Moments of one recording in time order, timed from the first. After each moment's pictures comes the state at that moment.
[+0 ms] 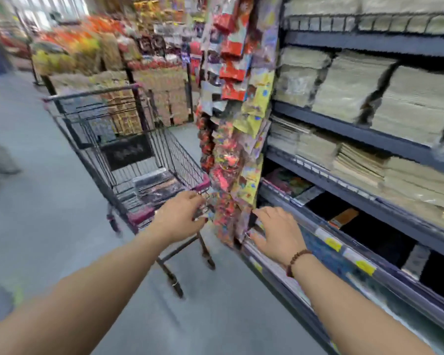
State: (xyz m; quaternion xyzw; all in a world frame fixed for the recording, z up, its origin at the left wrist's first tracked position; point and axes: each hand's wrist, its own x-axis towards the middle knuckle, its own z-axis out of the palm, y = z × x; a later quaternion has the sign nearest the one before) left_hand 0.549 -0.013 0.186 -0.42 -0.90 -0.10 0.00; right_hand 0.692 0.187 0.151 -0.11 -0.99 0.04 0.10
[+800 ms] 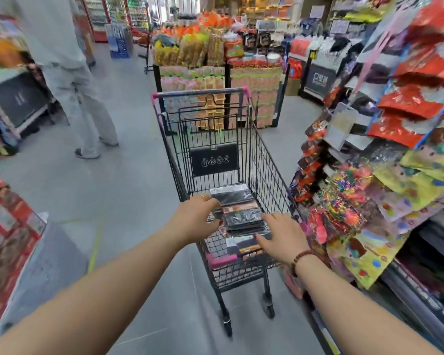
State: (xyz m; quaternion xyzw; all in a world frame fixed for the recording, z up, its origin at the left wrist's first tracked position) left_hand 0.305 -0.143 0.183 -0.25 -0.96 -0.13 0.01; right_hand 0.352 0.080 0.140 0.03 -1.00 0.07 0.03
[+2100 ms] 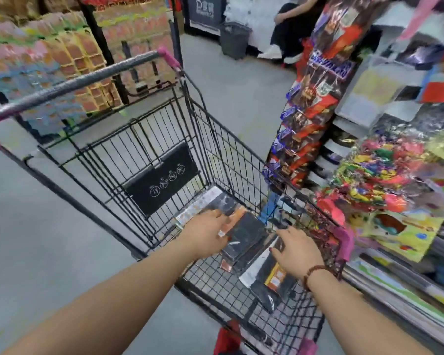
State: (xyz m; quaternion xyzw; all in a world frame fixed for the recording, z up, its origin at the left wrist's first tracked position) left_hand -0.045 -0.104 0.073 -0.53 -0.83 -0.07 -0.17; right_hand 0.136 0.057 0.035 -0.31 -0.94 0.12 -0.10
